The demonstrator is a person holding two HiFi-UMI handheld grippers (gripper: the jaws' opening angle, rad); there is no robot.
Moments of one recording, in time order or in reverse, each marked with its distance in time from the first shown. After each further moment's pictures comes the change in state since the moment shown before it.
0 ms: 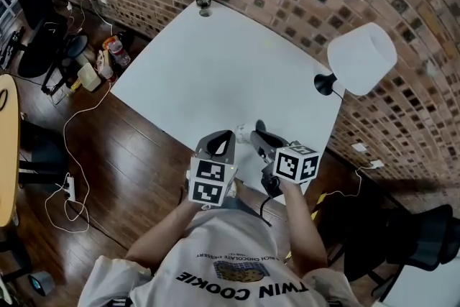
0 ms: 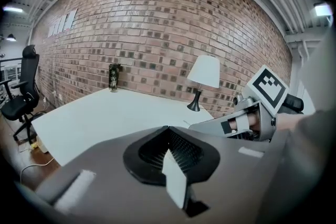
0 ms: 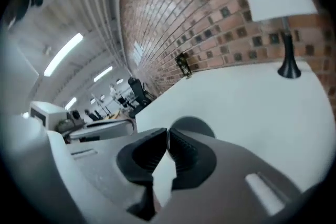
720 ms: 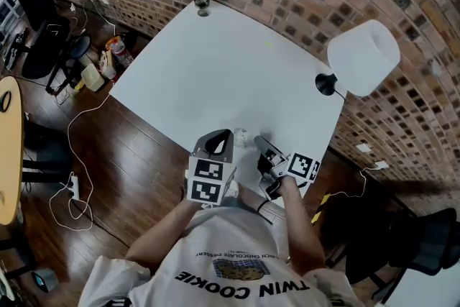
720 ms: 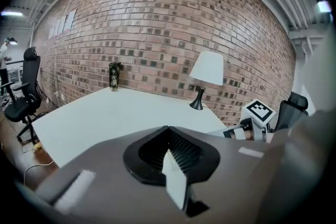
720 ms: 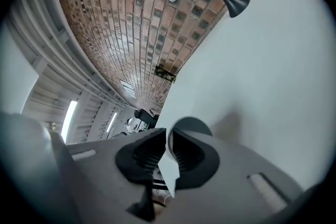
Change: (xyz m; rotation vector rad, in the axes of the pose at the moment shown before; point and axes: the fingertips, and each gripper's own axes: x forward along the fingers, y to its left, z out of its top) left arm 0.017 -0.002 0.002 0.005 0.028 0.032; right arm -0.001 -0.055 -0.029 0.551 -0.156 0.183
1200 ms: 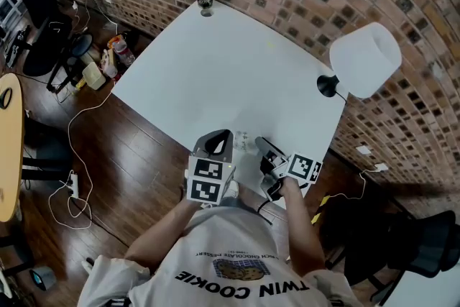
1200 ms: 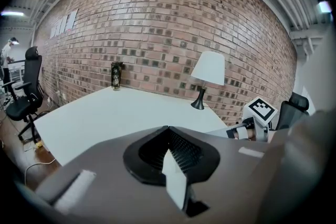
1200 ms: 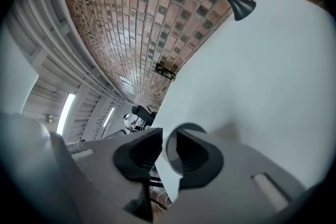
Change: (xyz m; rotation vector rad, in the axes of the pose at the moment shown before) left arm -0.004 0.005 -0.003 -0.008 0.002 0.010; right arm -0.002 0.001 -0.004 -0.036 0.026 -0.026
